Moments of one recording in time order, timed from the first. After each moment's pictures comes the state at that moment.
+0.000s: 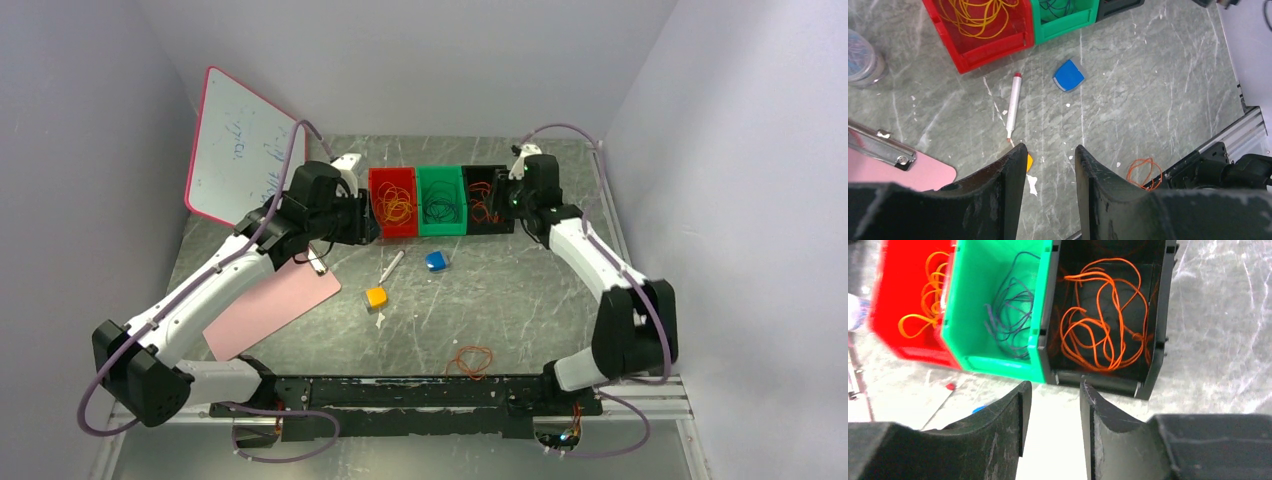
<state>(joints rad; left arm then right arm) -0.61 1.24 1.19 -0.58 0.08 -0.42 0.21 1.53 1.06 -0.13 -0.14 0.16</state>
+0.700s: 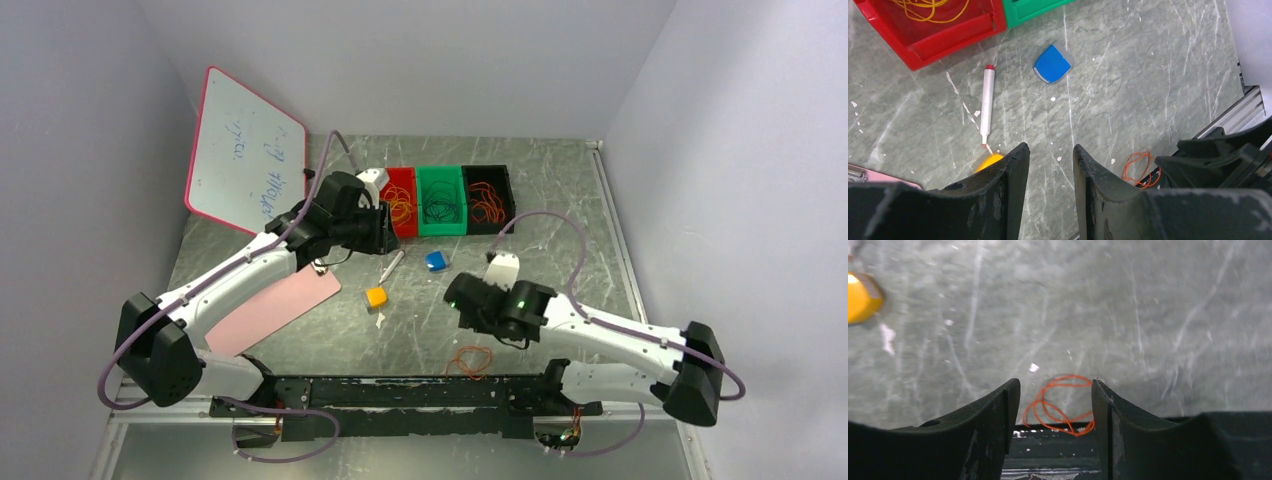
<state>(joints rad) -0.67 1.35 1.11 -0.43 0.14 -0.46 1.03 1.06 0.81 -0.91 0.48 1.05</state>
